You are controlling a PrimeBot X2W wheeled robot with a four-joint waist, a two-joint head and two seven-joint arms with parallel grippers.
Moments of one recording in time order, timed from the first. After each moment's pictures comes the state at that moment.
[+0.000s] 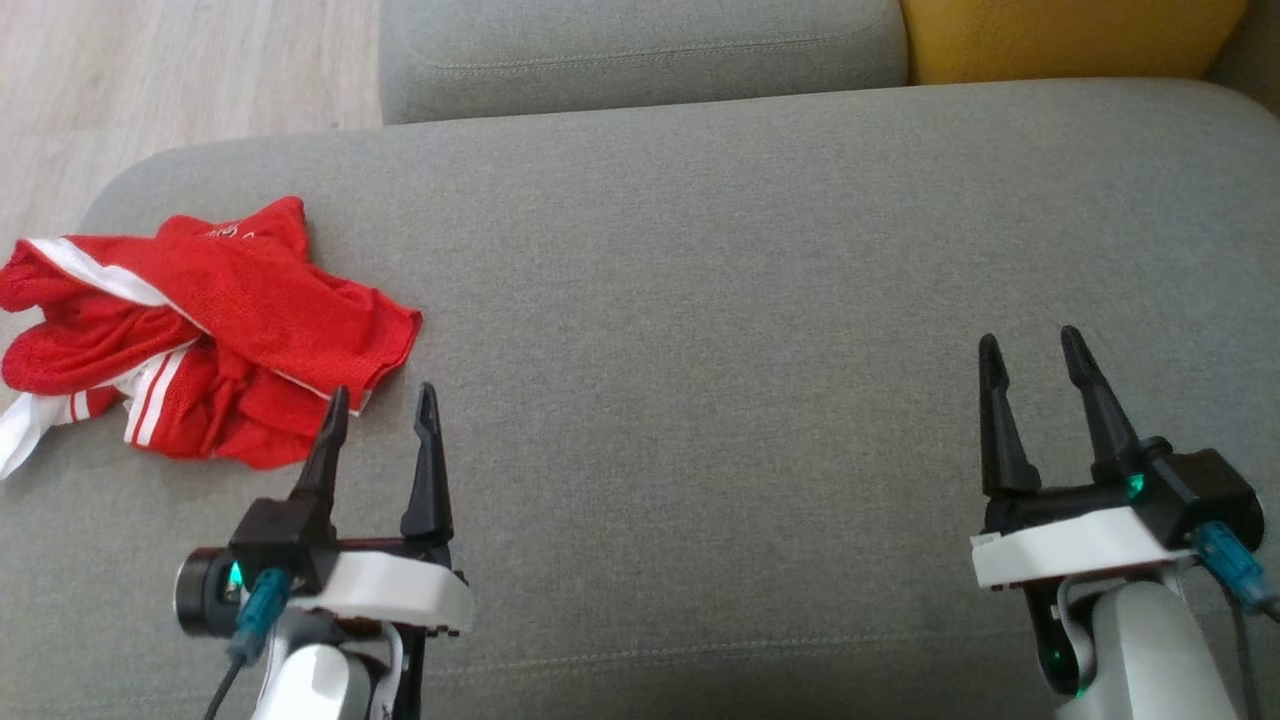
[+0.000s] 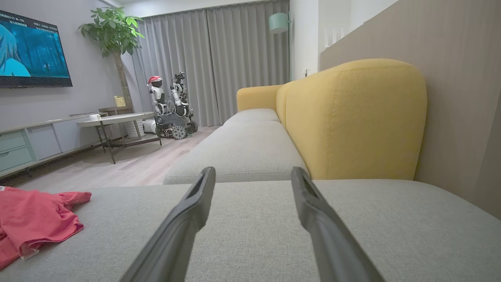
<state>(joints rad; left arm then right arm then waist) -0.03 0.11 -0.30 0.07 -0.21 0.19 -0.25 -0.12 -0.05 0.08 0.27 0.01 0.12 -0.25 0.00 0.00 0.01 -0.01</state>
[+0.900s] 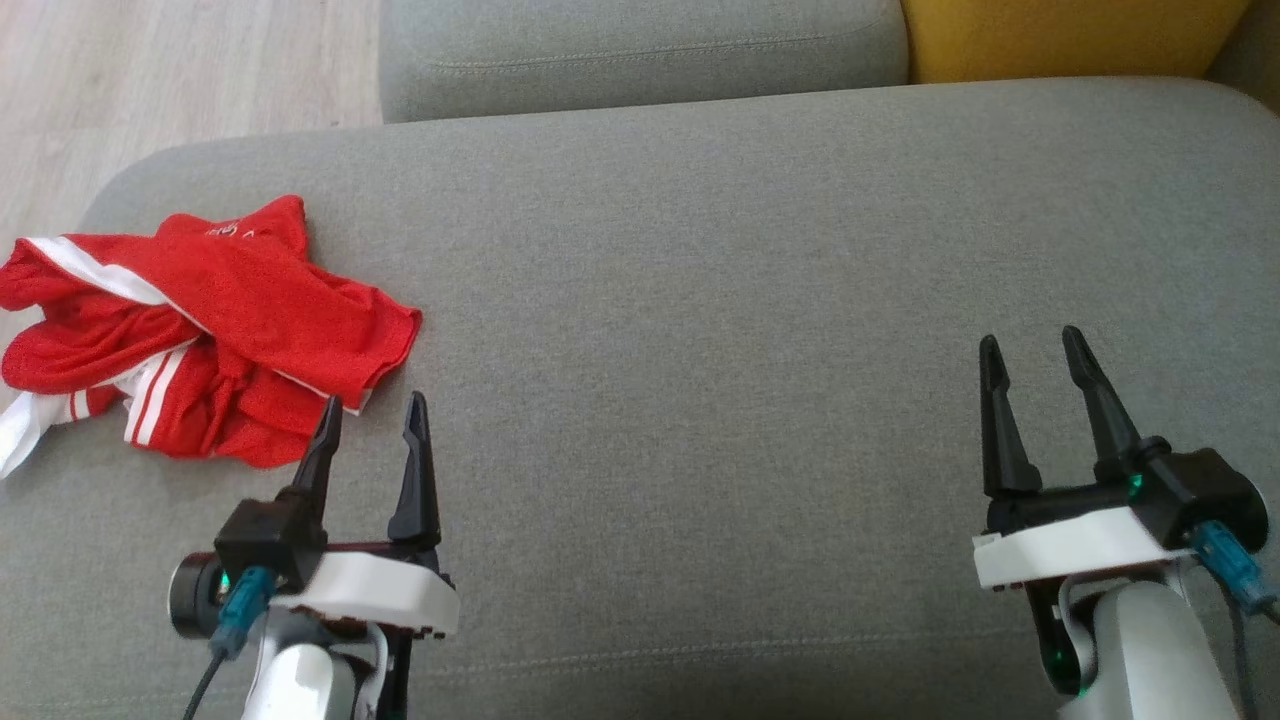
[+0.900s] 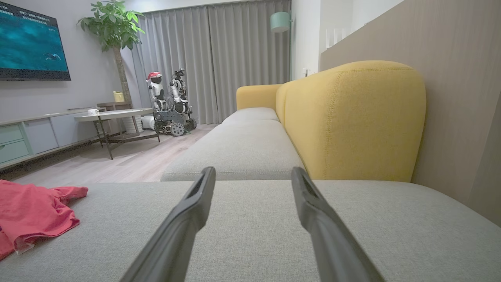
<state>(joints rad) -0.03 0.05 -0.19 0.14 -0.17 0.06 -0.25 -0.12 -0.05 0.07 0.27 -0.01 0.12 -0.25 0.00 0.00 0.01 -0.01</state>
